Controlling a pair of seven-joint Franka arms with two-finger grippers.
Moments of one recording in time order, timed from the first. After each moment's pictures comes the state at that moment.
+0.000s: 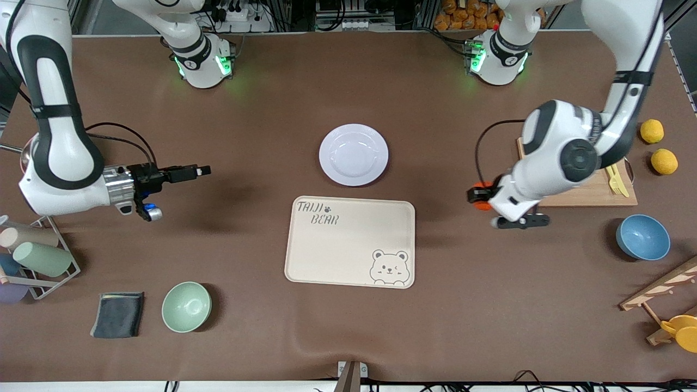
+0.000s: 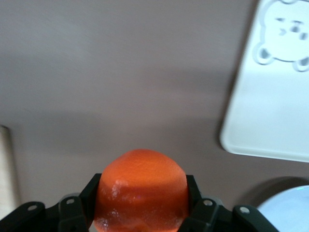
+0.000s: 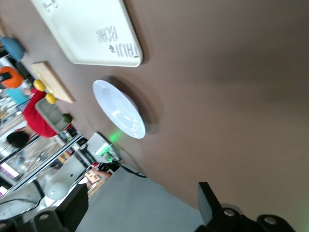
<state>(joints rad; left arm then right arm) 0.07 0.32 -0.45 -1.90 0.00 2.09 -0.48 -0.05 0.38 -0.05 -1.93 0.80 1.53 -0.26</state>
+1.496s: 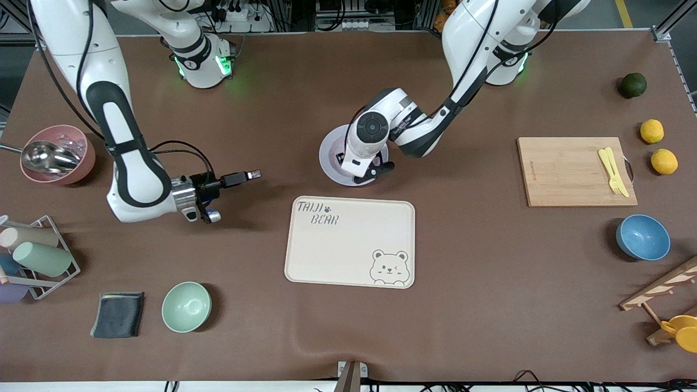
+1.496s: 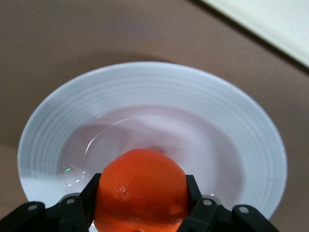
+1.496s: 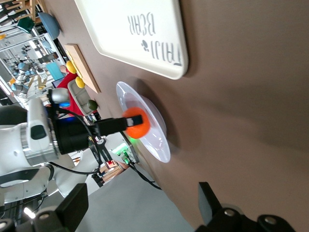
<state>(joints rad) -0.48 0.66 -0.43 -1.82 -0.03 2.33 -1.23 0.13 0.52 -0.04 -1.99 1.07 1.68 -0.50</state>
